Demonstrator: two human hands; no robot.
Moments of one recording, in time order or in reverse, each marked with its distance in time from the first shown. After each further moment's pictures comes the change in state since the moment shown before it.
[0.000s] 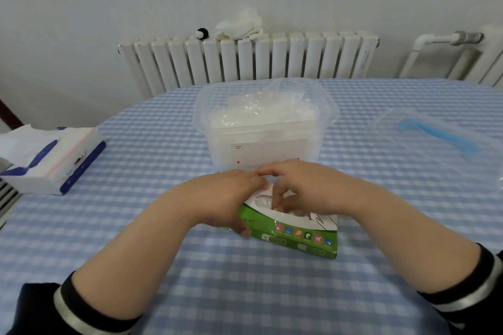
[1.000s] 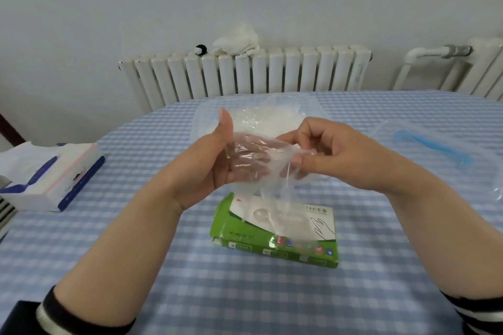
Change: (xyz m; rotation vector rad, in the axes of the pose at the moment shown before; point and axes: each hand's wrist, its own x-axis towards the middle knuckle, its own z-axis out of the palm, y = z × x) left_hand -0.012 0.001 -0.043 -1.368 0.316 0.178; right_hand -0.037 0.000 -0.062 0.819 0.330 -0.106
